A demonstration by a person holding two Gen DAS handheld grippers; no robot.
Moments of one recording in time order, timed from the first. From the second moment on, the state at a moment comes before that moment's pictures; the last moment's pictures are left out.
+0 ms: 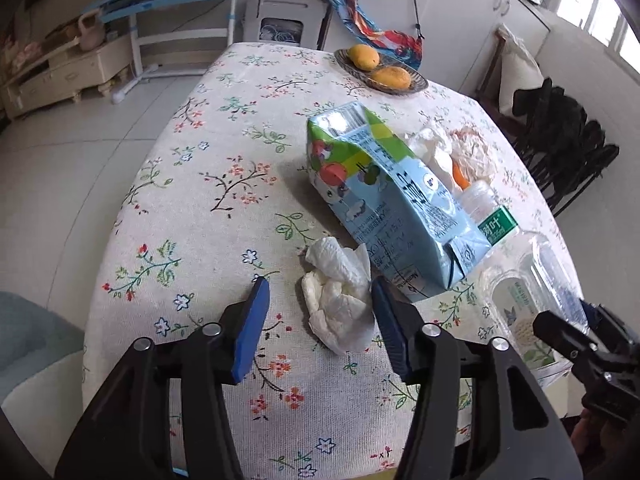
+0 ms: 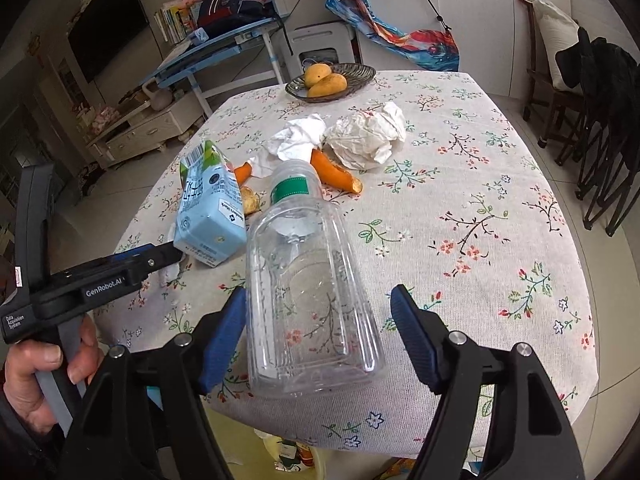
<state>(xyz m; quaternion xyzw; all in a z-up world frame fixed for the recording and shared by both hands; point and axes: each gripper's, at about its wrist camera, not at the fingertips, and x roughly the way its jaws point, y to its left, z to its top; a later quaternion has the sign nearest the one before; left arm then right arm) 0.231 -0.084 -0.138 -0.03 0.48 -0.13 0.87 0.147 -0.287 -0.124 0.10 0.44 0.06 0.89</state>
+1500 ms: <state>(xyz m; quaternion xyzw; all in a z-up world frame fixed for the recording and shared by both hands) 0.218 -0.083 -0.137 0.06 0.46 -0.11 0.88 0.148 -0.299 -0.129 0.14 0.44 0.05 0.88</state>
